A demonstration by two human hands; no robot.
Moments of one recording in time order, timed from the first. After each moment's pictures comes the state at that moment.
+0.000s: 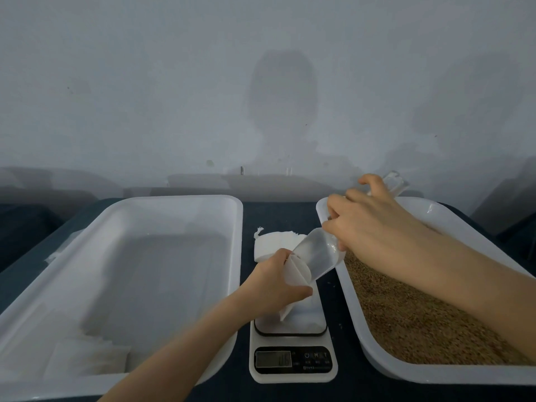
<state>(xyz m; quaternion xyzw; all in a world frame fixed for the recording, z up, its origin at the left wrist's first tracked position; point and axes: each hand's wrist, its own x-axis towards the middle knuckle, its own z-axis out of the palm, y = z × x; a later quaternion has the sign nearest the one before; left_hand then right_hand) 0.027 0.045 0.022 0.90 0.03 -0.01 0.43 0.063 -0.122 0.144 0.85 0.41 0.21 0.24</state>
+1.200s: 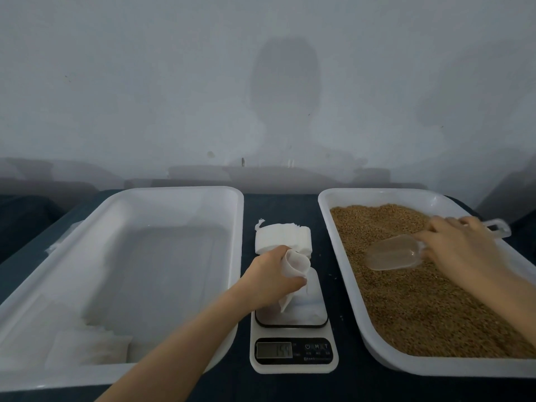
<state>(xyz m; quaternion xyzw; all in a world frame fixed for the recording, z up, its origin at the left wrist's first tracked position) 0.027 0.051 0.013 0.90 0.04 0.00 0.43 0.134 -0.249 0.056 0.95 0.19 0.16 0.18</state>
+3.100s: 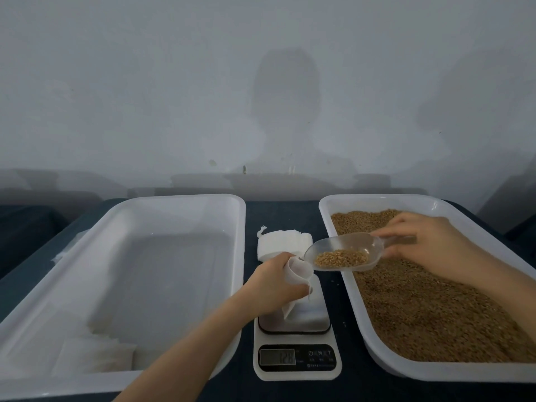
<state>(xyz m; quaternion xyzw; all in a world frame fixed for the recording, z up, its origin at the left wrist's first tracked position) 0.025 0.050 0.014 0.88 0.03 -0.01 0.47 0.107 -0.208 0.100 0.93 0.28 0.01 -0.23</state>
